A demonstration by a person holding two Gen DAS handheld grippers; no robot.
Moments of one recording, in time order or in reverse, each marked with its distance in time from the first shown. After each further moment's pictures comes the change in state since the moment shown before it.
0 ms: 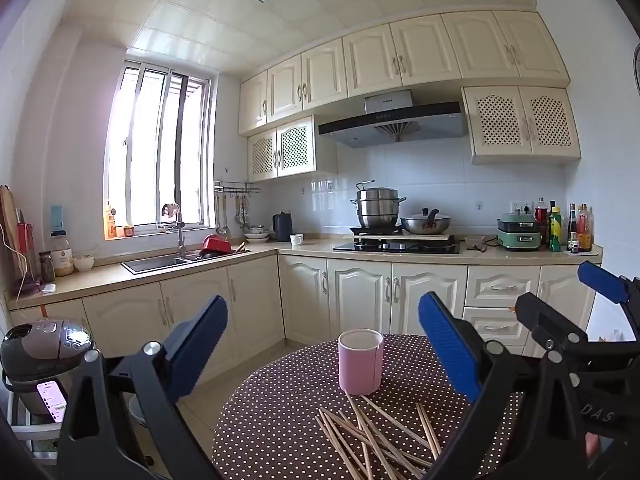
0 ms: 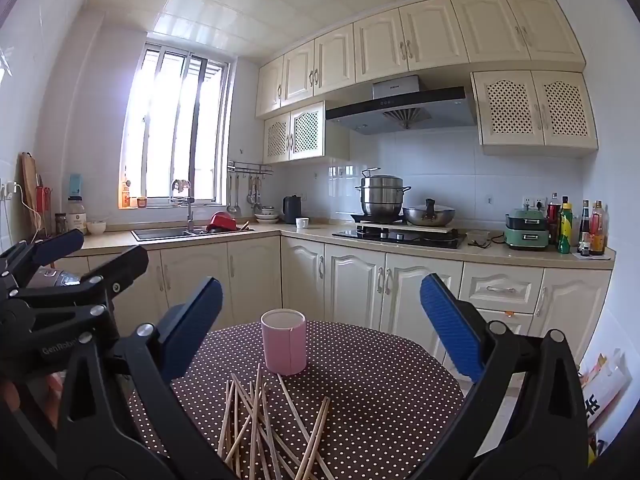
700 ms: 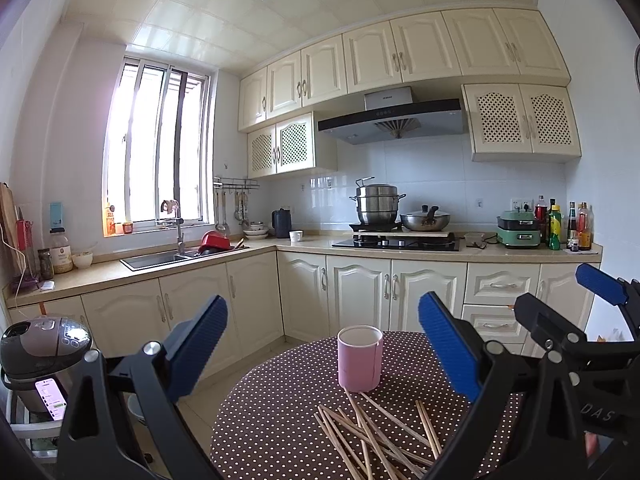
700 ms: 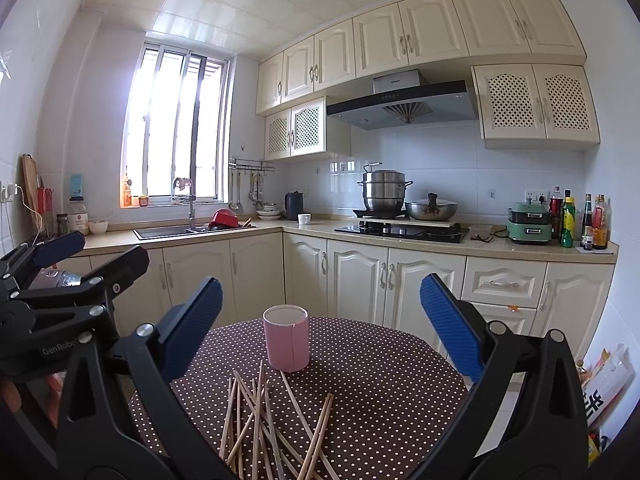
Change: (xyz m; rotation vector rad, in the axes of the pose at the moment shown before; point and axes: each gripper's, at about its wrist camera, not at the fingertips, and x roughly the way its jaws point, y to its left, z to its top) left arm 0.004 0.010 -0.001 -0.009 0.016 -0.006; right arm 0.007 -0.001 -0.004 -0.001 0.019 0.006
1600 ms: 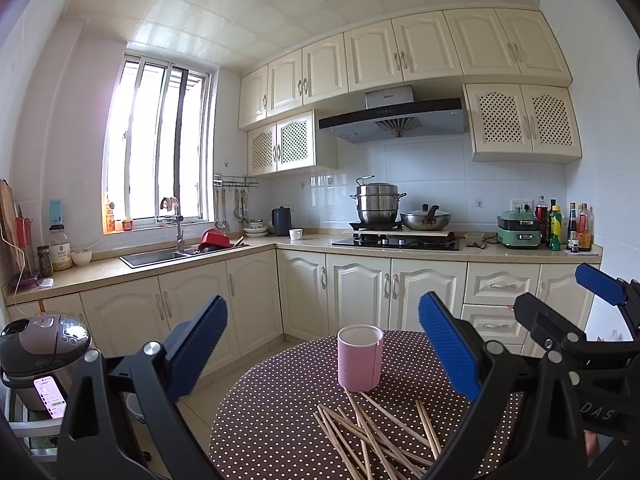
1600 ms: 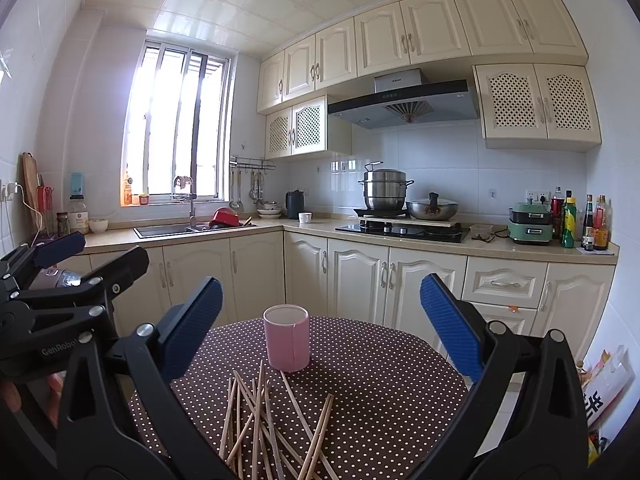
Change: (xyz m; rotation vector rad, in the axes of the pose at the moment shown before) left arm 0.002 0.000 0.002 -0.004 0.006 0.000; right arm 0.000 0.006 -0.001 -0.007 0.002 0.002
